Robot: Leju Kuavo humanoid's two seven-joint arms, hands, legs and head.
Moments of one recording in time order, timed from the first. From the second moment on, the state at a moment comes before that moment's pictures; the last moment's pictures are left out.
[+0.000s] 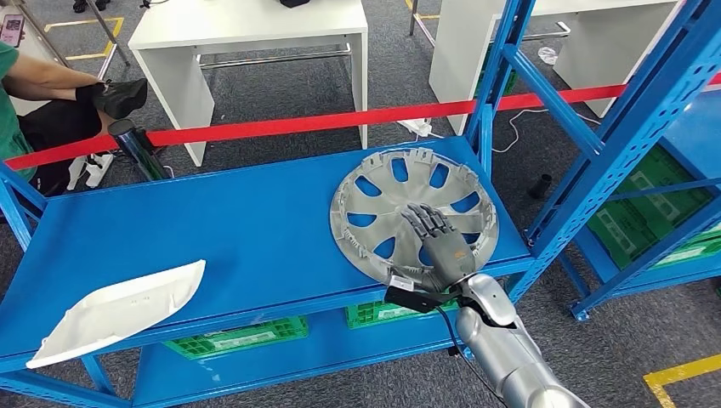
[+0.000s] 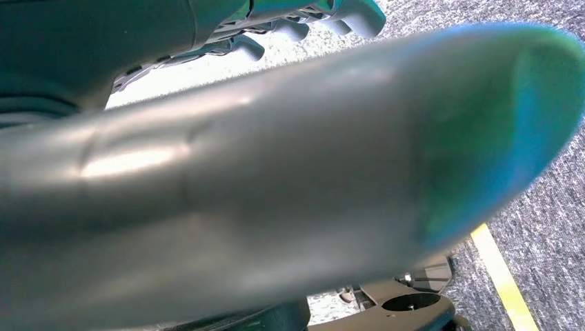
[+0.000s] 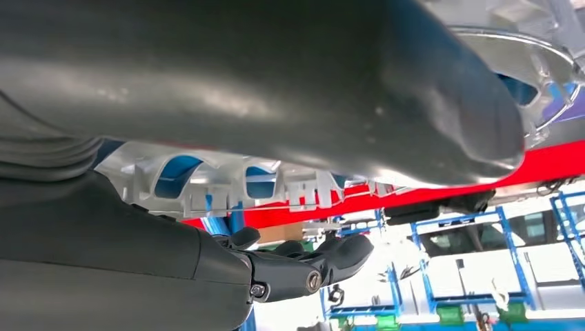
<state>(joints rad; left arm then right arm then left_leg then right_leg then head) -0.10 -0.24 0.82 -0.20 -1.22 0.38 -0.11 -0.34 0.01 0.18 -0.75 1.09 -0.40 -0.52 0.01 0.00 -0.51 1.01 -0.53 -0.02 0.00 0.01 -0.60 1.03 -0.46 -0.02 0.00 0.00</state>
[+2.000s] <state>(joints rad) -0.12 -0.27 0.76 -0.20 -1.27 0.39 -0.08 -0.35 0.02 0.27 -0.82 1.12 -0.24 -0.43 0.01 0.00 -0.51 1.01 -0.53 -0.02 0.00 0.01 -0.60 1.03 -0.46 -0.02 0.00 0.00</state>
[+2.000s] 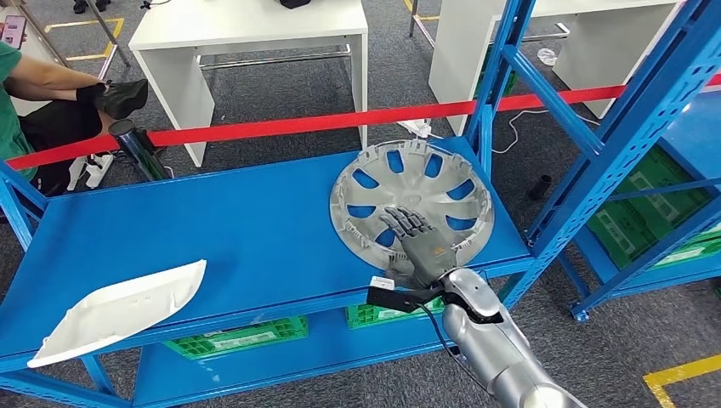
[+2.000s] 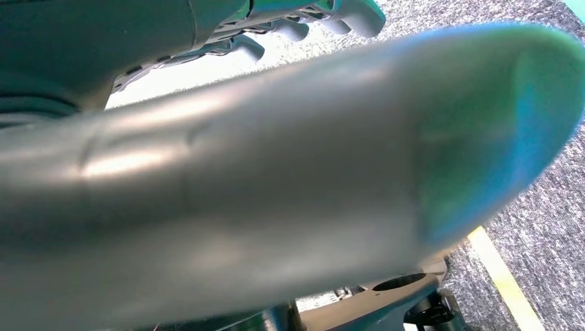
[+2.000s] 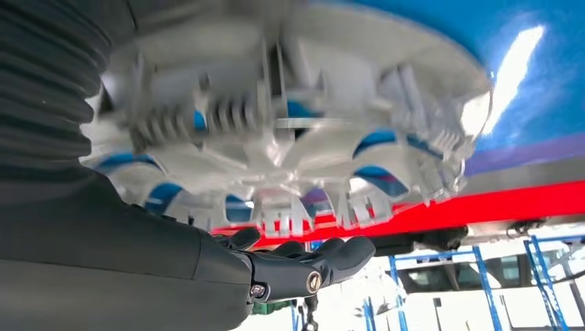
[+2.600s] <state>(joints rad) -0.12 -0.27 0.75 -0.20 -1.28 0.39 -0.09 -0.30 0.03 0.27 -0.89 1.09 -0.23 -0.46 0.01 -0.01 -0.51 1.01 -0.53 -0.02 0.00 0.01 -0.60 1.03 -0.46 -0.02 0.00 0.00</state>
